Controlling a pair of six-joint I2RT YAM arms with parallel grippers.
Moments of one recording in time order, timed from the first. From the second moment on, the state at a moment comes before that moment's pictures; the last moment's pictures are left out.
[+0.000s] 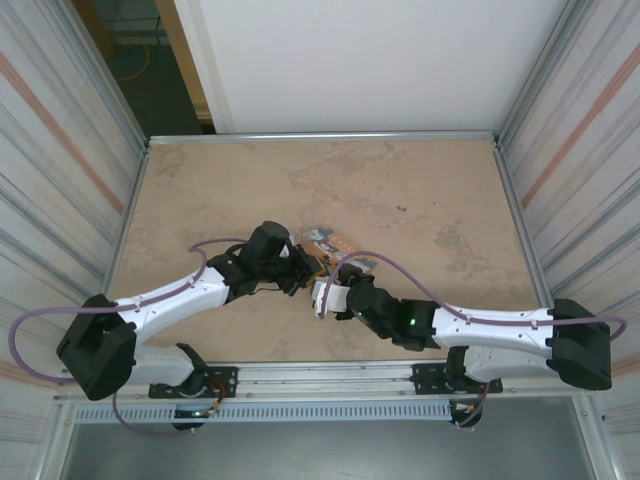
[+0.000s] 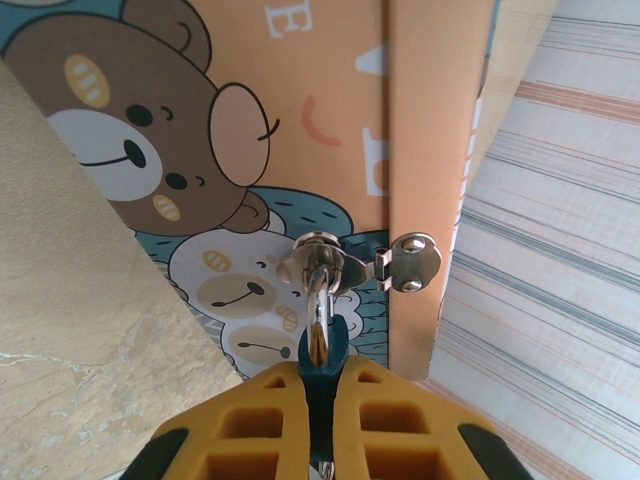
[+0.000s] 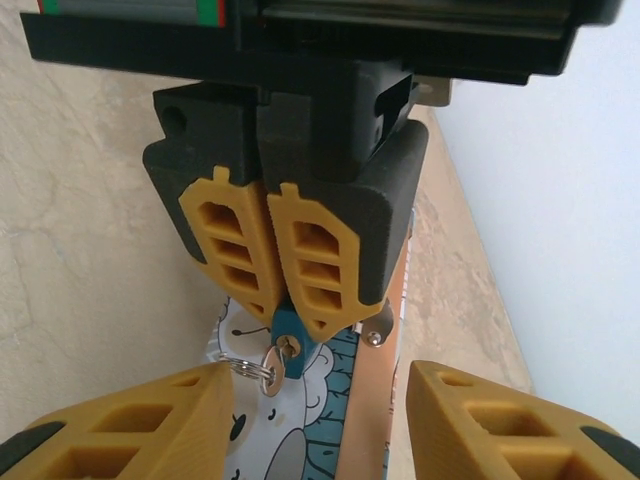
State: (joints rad) left arm -0.77 1.29 0.75 -0.16 0.35 -1.45; right arm 1.26 1.12 0.55 0.07 0.55 -0.61
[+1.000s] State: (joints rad) left arm -0.77 1.29 0.74 -0.13 0.36 -1.46; right arm 1.22 1.23 0.54 0.15 0.55 -0.54
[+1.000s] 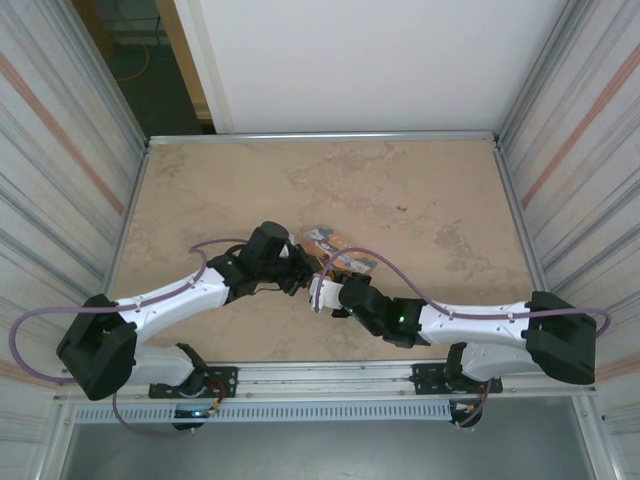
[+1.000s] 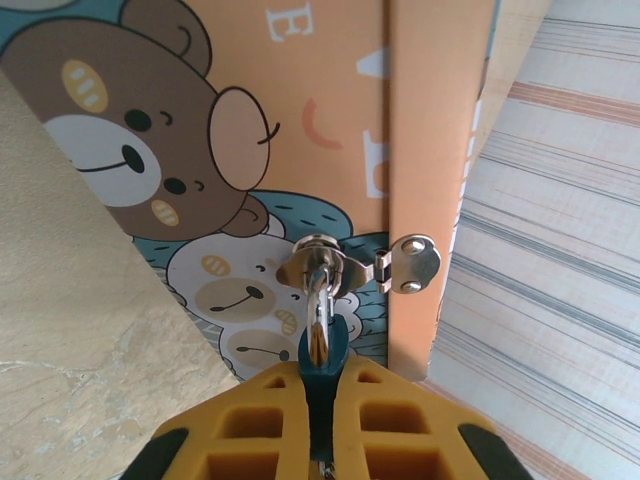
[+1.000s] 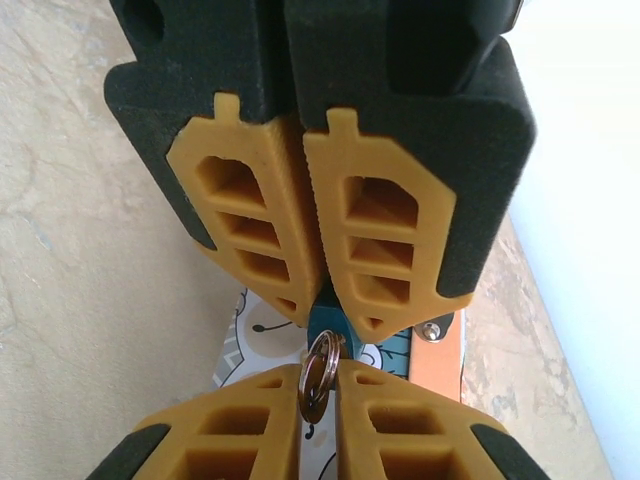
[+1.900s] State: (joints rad) left arm -0.76 1.29 0.72 -0.10 0.35 -1.49; right arm 1.21 1.26 0.54 0.20 0.56 -0.42
